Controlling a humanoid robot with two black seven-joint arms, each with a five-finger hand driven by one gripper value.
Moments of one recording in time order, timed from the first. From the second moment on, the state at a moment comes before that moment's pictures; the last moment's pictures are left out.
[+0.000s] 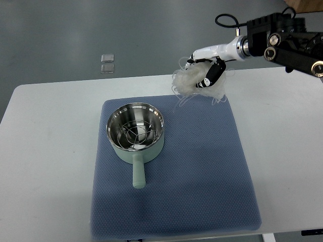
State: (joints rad) left arm 0.00 0.00 -0.05 -0.21 0.00 -0.02 -0.02; right arm 1.55 -0.45 -0.15 0.96 -0.96 0.43 0.10
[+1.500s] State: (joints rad) left arm 0.00 0.00 -0.05 -0.21 0.00 -0.02 -0.02; right arm 1.60 -0.02 -0.18 0.91 -0.80 0.39 0.09
